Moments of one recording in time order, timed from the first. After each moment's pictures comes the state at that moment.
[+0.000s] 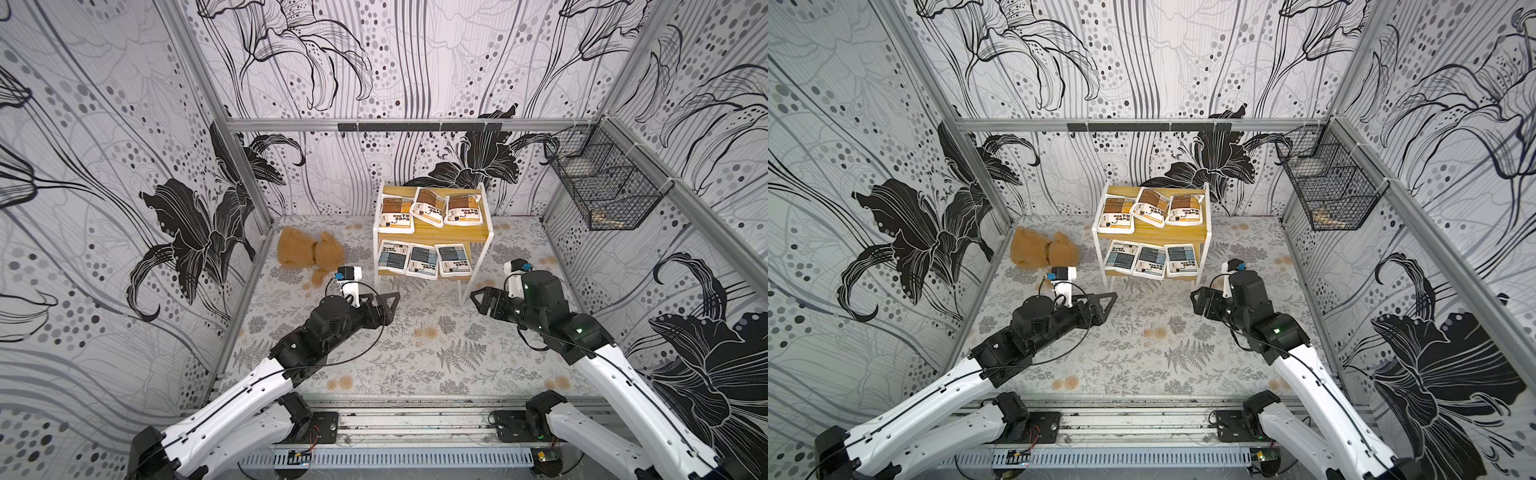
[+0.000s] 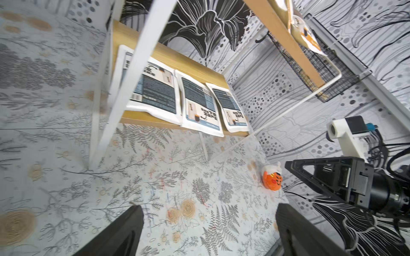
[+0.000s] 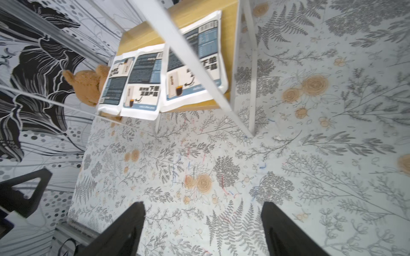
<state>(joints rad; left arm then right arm) -0.74 0.83 0.67 -0.16 -0.12 -0.73 0.35 0.88 0.89 -0.68 -0.13 0.56</state>
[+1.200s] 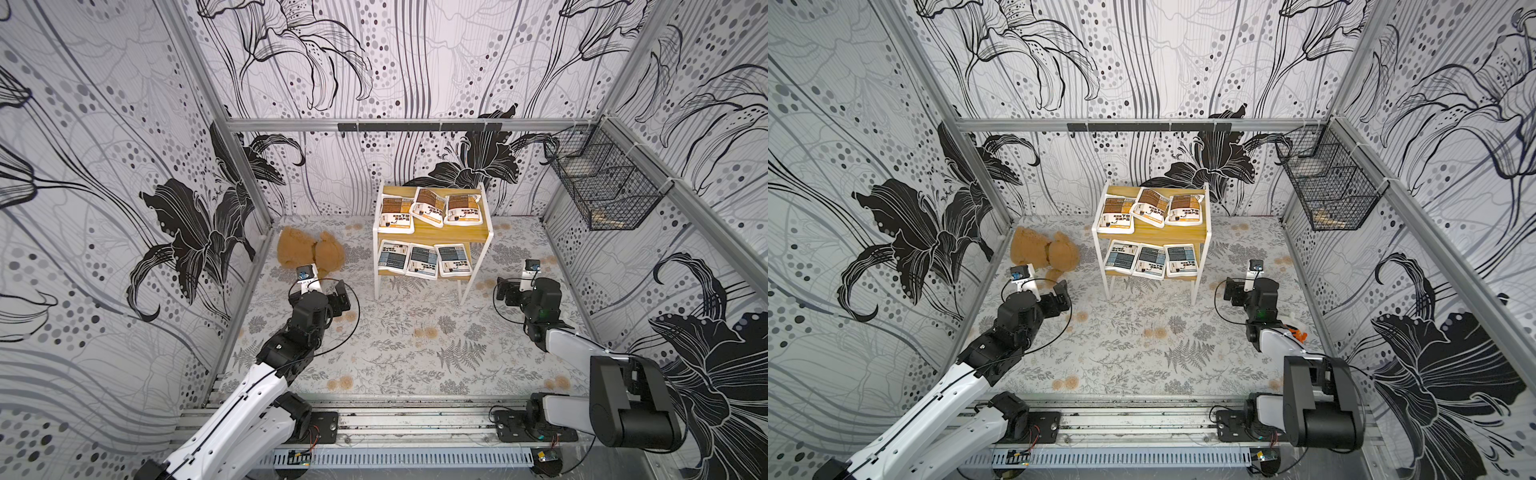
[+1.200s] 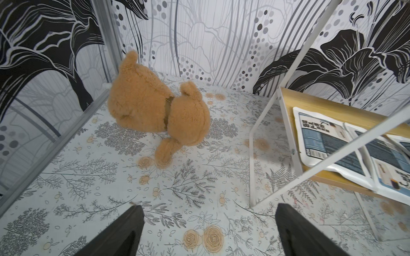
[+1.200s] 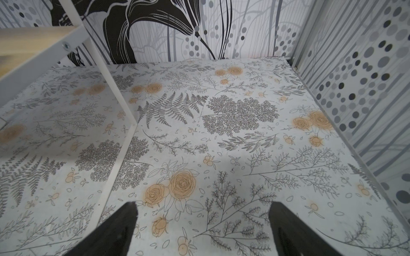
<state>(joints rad) -0.44 0.77 0.60 -0.26 -0.50 -0.40 -0.02 1.30 0.42 0.50 -0.01 0.02</state>
